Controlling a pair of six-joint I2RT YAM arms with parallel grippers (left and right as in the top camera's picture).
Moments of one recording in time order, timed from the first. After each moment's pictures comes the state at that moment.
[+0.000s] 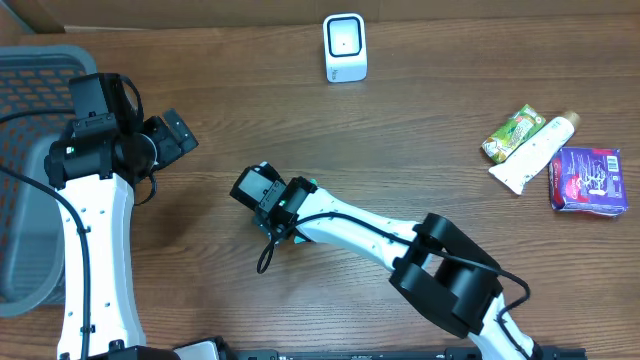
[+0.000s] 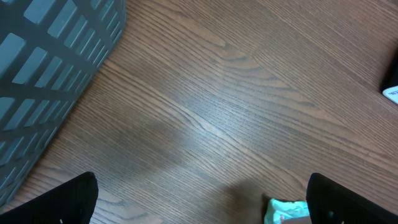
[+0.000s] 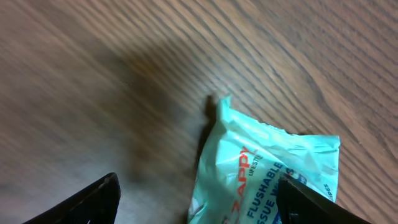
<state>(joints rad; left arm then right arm) 0.22 1.45 1.41 -1.02 0.01 -0.39 1.01 2.19 1.64 -0.73 0.25 0.25</state>
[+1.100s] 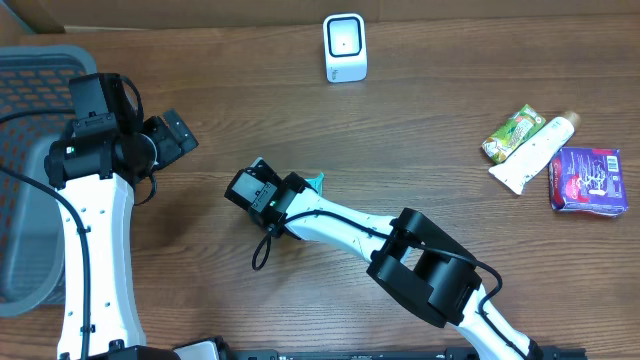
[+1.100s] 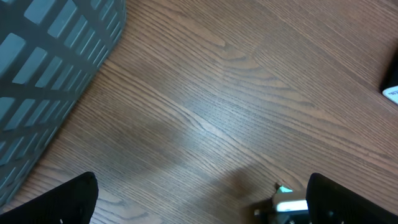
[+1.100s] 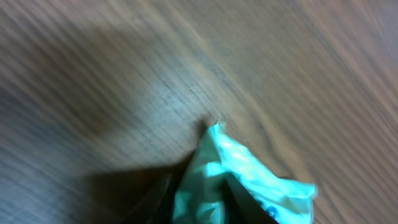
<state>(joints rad) 0.22 1.45 1.41 -1.02 0.01 -0.39 1.01 2.31 1.71 -0.70 0.46 0.12</state>
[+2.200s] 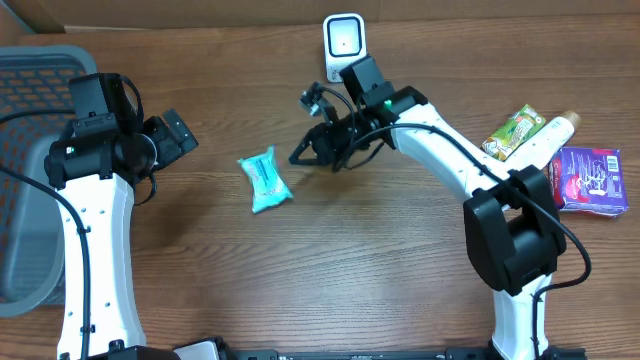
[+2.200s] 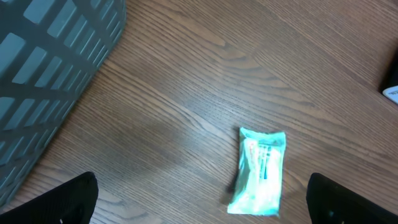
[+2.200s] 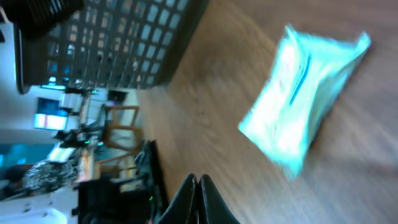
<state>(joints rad) 0.22 1.45 1.41 -1.02 0.01 -0.39 0.51 2.12 1.65 -0.65 -1.03 0.13</state>
